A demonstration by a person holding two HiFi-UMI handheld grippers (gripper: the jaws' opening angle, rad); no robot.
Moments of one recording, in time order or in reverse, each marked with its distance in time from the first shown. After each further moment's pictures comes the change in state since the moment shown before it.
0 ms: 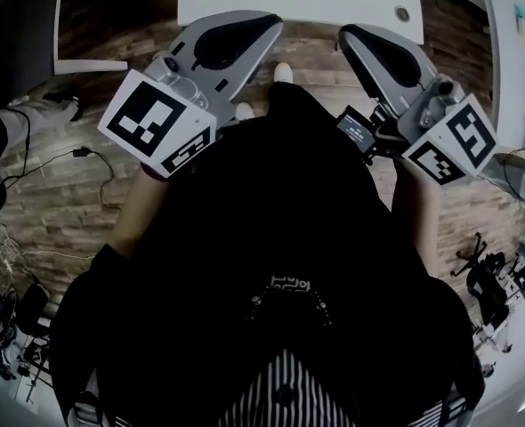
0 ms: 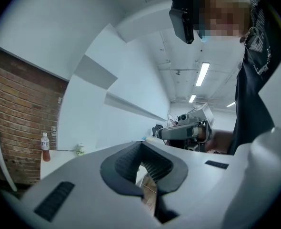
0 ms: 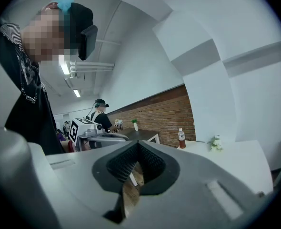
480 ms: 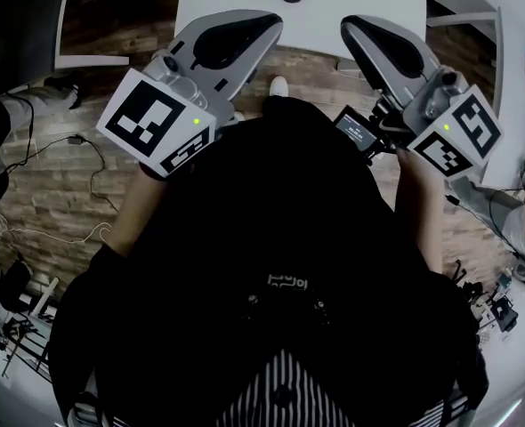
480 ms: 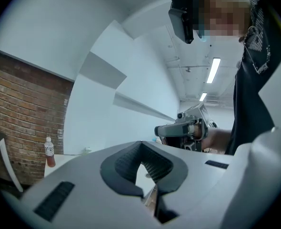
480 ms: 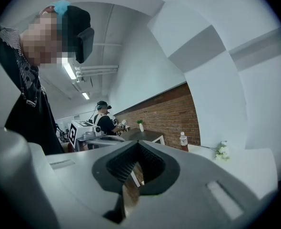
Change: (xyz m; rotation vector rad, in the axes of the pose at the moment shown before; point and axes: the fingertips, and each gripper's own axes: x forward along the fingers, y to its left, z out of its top) left arm 0.037 0.051 0.022 -0.008 -0.002 0.115; right arm 0.036 -0.068 0.036 0.004 0.017 0.140
